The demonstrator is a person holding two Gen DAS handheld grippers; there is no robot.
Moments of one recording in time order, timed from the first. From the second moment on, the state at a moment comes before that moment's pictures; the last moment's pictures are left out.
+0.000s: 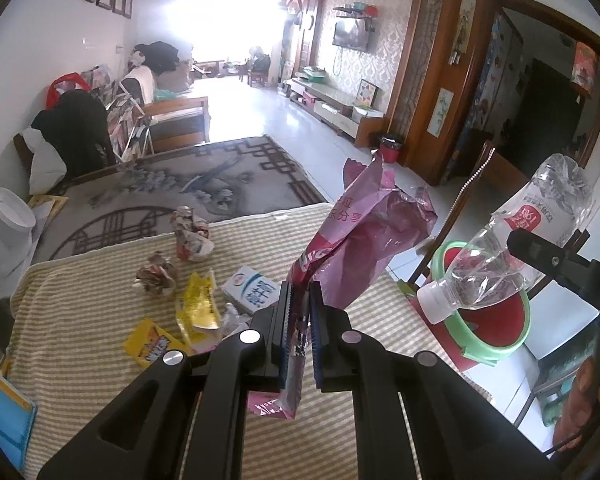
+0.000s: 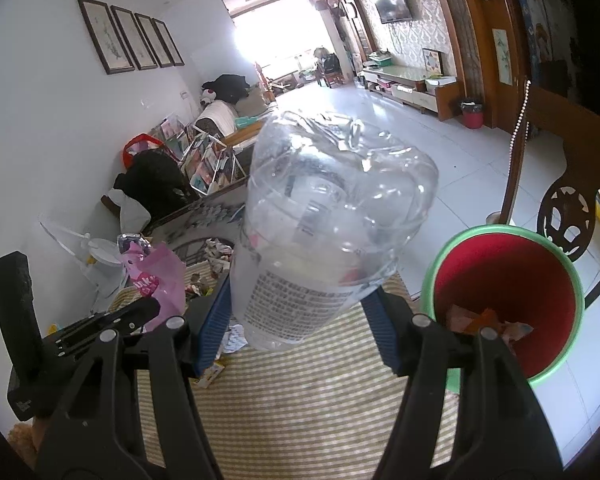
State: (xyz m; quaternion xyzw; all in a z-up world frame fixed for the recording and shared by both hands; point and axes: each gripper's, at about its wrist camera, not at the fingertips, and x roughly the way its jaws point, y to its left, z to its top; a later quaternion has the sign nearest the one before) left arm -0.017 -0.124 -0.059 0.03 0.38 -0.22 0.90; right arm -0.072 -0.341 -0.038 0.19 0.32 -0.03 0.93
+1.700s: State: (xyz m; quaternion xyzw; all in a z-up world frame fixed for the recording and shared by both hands) left arm -0.023 -0.390 -0.106 0.05 0.47 -0.35 0.81; right arm -0.144 -0.550 -0.068 0.21 0.34 -0.17 0.90
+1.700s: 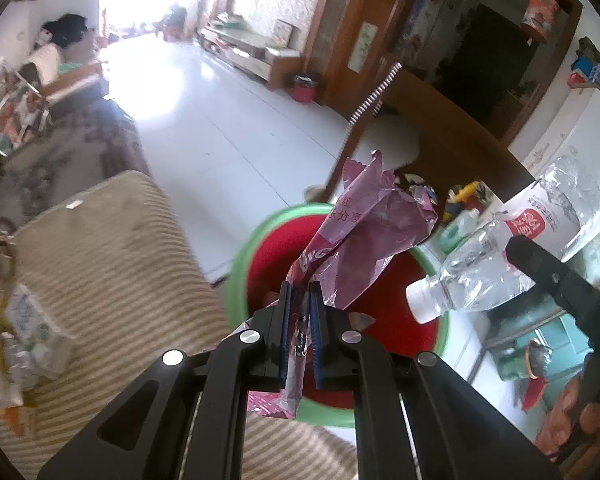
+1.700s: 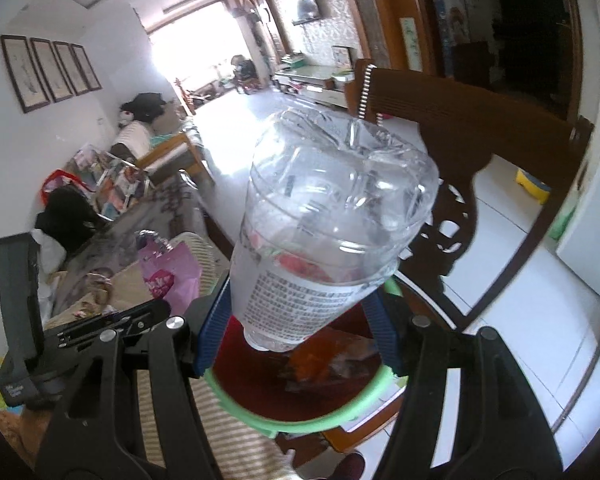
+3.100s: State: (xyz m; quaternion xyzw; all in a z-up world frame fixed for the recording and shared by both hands) left arm 0.086 -0.004 -0.232 -0.25 0.57 0.06 0.78; right arm -0.035 -0.372 -0.088 0.15 0.42 -0.05 0.89
